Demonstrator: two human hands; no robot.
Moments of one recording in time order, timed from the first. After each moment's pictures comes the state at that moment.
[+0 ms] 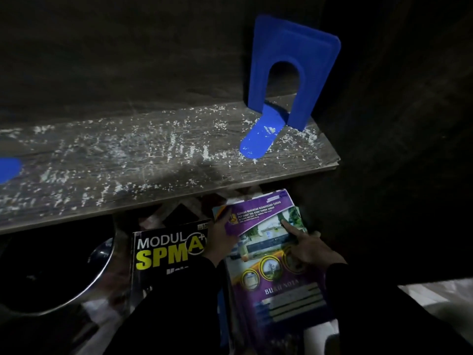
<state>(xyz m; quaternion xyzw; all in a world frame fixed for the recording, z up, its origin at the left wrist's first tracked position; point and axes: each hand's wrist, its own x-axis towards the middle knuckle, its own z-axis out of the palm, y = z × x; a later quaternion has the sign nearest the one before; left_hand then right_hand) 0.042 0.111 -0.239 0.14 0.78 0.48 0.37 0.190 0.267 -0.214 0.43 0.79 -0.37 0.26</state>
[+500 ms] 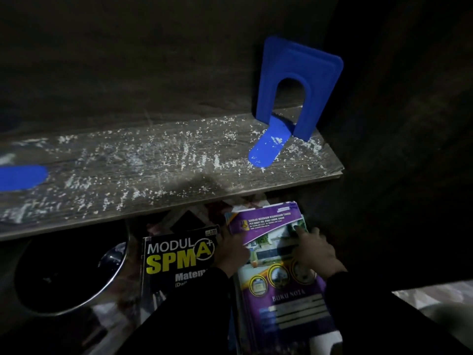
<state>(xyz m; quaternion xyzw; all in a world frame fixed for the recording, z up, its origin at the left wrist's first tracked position) 0.058 0.100 -0.215 0.30 0.88 0.13 0.35 0.175 0.236 -0.162 0.43 0.85 -0.18 0.26</state>
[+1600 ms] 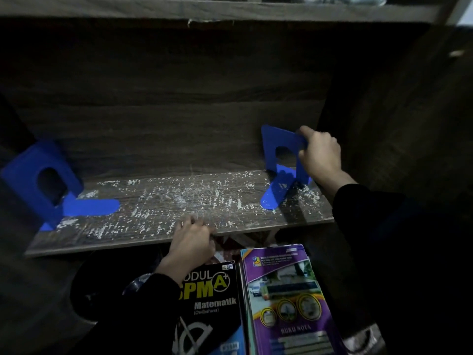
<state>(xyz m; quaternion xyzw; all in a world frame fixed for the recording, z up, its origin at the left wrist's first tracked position) 0.010 0.007 -0.024 0.35 0.93 0.03 0.13 0.069 0.266 0.083 0.30 0.92 -0.05 -0.23</state>
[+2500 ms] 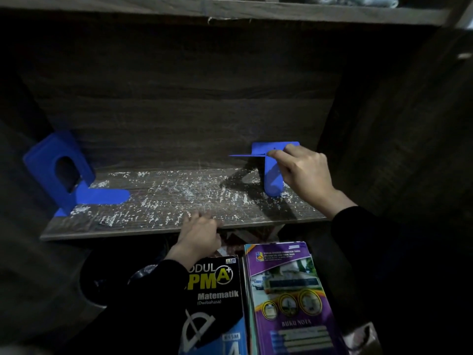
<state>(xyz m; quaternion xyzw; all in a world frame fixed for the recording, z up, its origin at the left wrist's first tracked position) 0.010 0.006 -0.028 0.35 0.93 0.02 0.14 0.081 0.227 0.051 -0.01 0.92 0.07 -0.39</state>
